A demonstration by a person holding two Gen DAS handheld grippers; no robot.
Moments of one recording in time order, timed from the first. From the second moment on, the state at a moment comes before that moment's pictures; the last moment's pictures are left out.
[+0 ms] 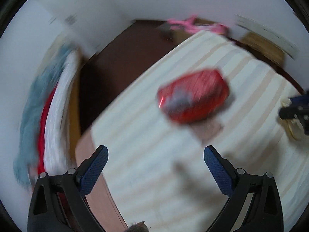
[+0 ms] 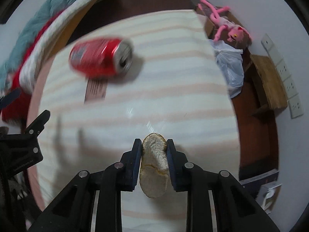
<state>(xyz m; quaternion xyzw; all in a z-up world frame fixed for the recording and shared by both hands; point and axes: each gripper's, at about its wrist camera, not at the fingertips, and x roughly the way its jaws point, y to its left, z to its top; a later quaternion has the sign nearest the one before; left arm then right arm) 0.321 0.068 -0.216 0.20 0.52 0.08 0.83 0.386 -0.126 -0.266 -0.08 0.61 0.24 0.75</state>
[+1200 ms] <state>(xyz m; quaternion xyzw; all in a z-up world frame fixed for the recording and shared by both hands) 0.314 0.100 -0.183 0.11 0.49 0.09 0.86 0.430 -0.116 -0.251 -0.03 0.62 0.24 0.74</state>
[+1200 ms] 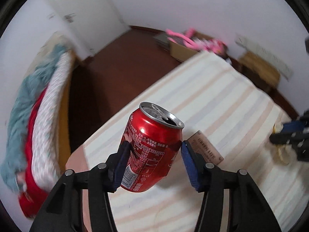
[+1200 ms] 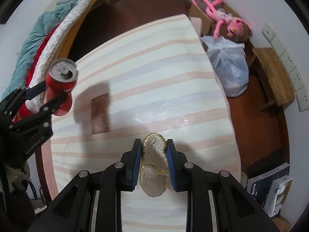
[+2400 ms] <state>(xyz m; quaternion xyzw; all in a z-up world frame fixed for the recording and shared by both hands) -0.184 0.440 -0.245 -0.38 0.38 0.39 0.75 -0.008 0.346 -0.261 -0.23 0.56 0.55 0.58</state>
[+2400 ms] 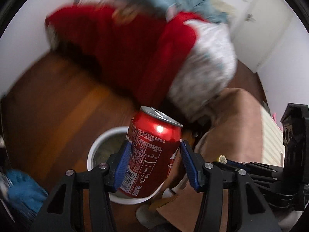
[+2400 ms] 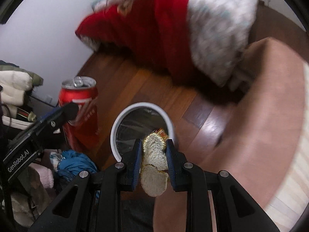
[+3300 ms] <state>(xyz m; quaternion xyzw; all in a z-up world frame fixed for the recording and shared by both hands) -0.264 0.461 -0.321 -0.47 0.42 0.47 0.62 -0.051 0.445 -0.382 -0.30 0.60 0.54 0.50</state>
